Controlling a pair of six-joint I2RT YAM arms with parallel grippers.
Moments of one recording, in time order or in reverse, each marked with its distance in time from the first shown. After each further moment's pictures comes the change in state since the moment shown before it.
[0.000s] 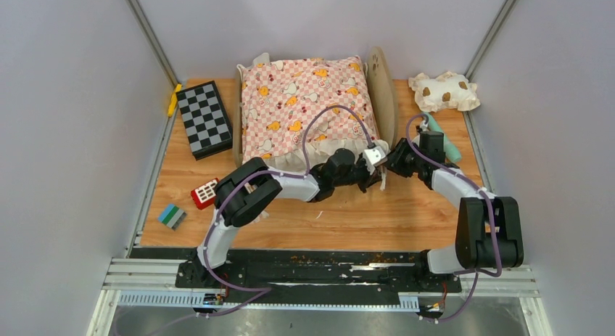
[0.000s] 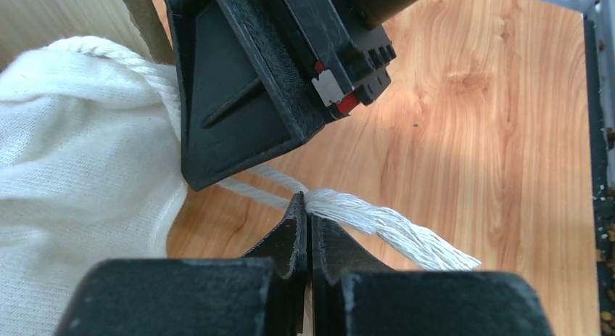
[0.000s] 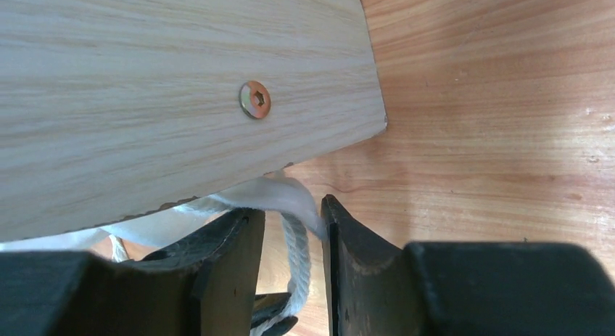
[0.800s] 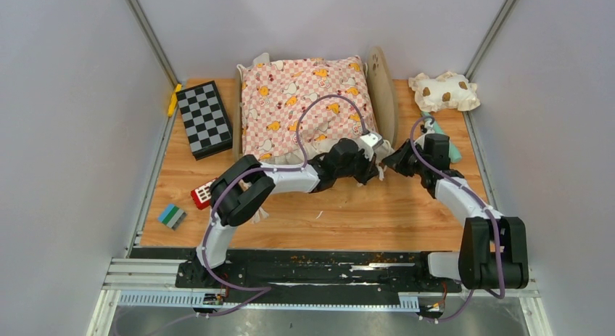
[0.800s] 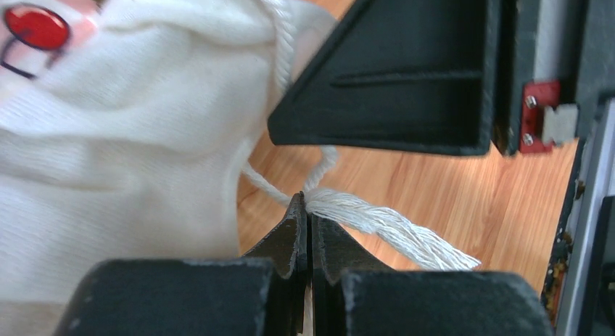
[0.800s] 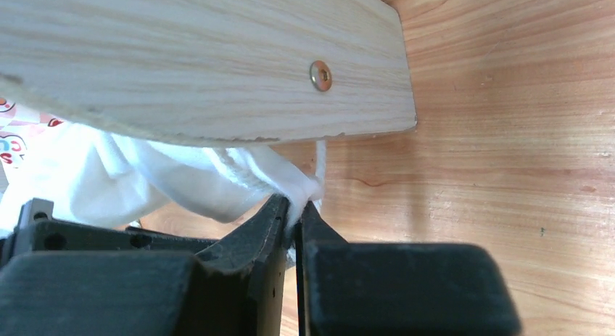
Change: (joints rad) left arm 0.027 -0.036 0.085 -0.259 -0.081 -0.231; right arm 0.000 -0.119 -0.057 0.052 -0.023 0.024
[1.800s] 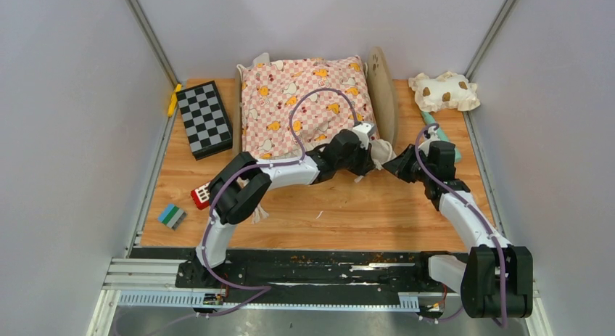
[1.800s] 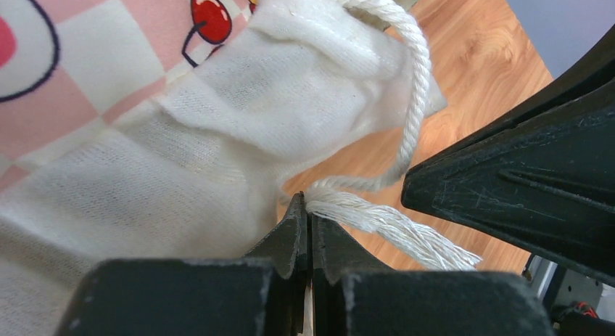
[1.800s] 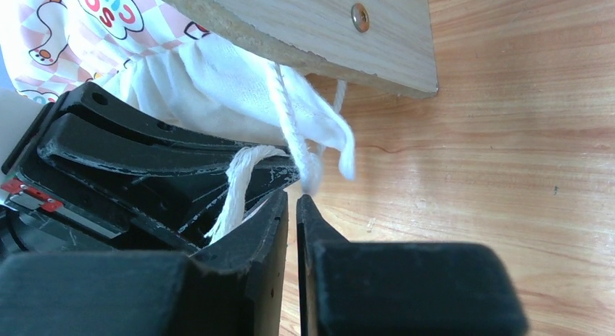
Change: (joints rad) left arm 0.040 0.000 0.105 -0.200 -0.073 -0.197; right arm 0.000 -0.188 -0.068 -0.062 -0.036 -0.007
